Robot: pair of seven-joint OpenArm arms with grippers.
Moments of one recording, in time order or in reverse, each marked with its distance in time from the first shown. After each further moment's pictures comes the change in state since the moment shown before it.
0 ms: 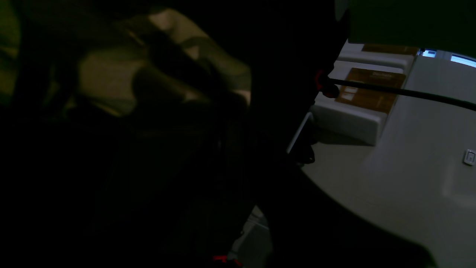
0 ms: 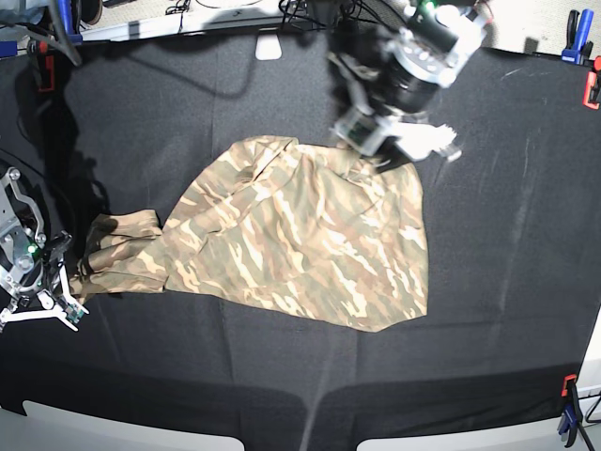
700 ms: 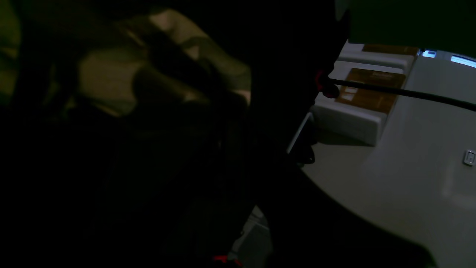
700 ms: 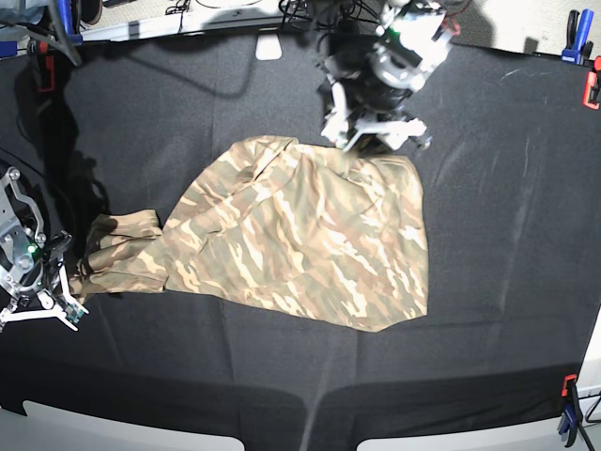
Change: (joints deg) left arm -4.5 6.5 0.1 -17.0 0.5 -0.1 -7.2; right arm 0.0 0.0 0.0 0.0 0.0 0.0 0.0
